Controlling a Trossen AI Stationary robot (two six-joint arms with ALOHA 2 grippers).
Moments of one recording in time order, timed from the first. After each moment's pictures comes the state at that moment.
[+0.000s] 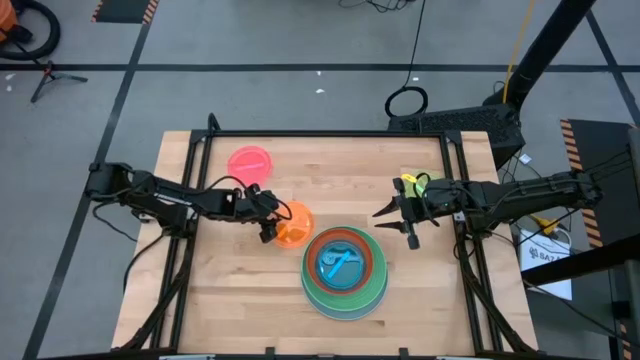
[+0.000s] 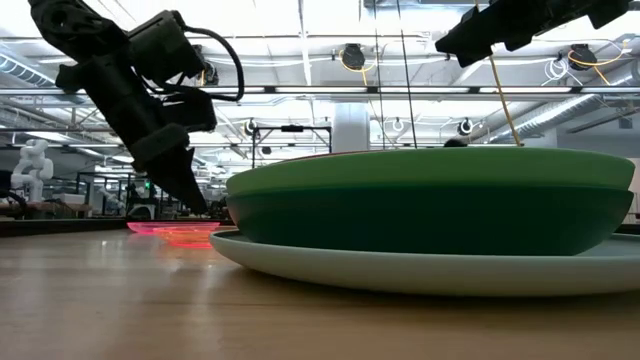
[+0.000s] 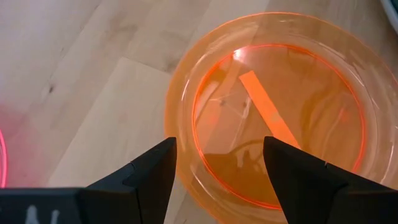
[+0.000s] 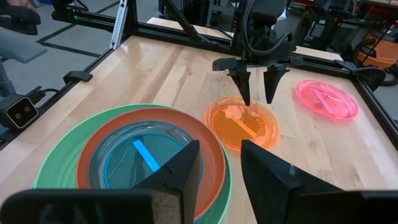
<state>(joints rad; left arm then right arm) 0.02 1.34 0.52 -0.12 -0.23 -0.30 0.07 0.86 0.58 -0.11 -0.07 -0.14</state>
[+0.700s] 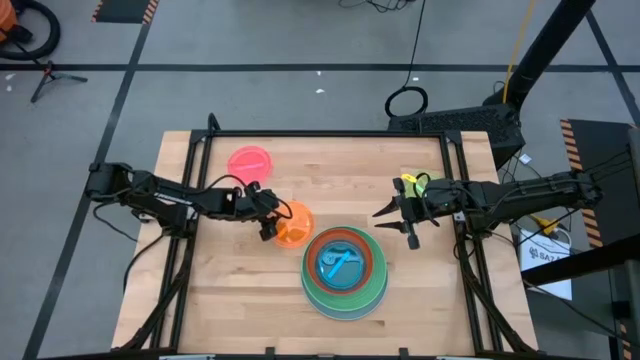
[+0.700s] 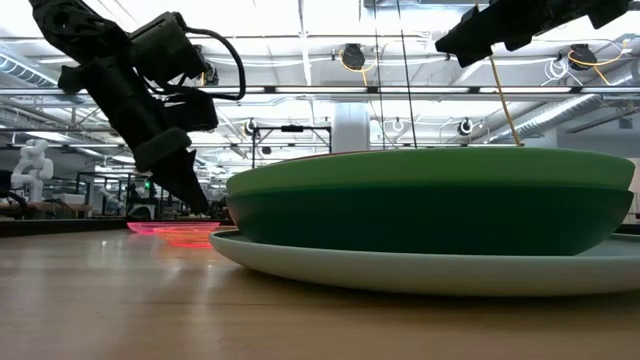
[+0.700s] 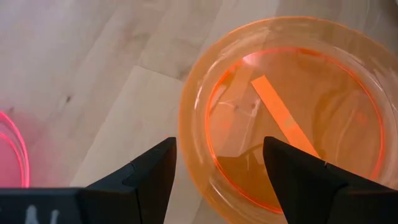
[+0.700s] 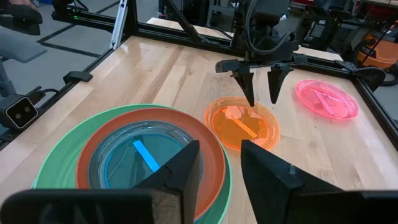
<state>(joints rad) 0.04 1.34 0.52 -0.12 -0.26 -0.24 0.07 0.86 0.58 -0.11 -0.07 -0.14</state>
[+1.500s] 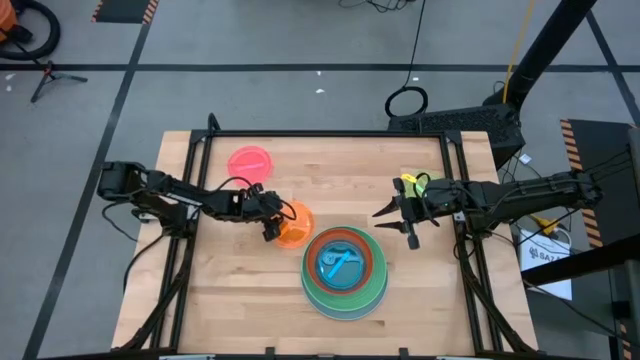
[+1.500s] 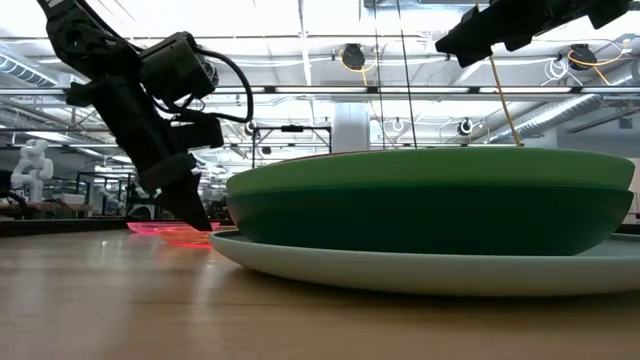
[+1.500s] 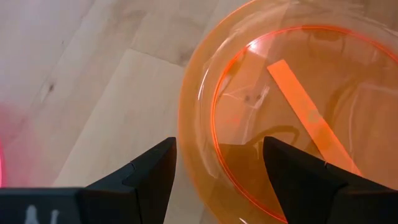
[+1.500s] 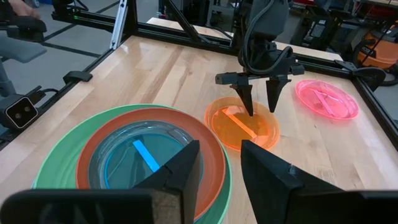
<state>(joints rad) 0.05 1.45 0.52 -0.05 -0.26 -0.25 0.07 0.86 0.58 -0.11 -0.07 -0.14</state>
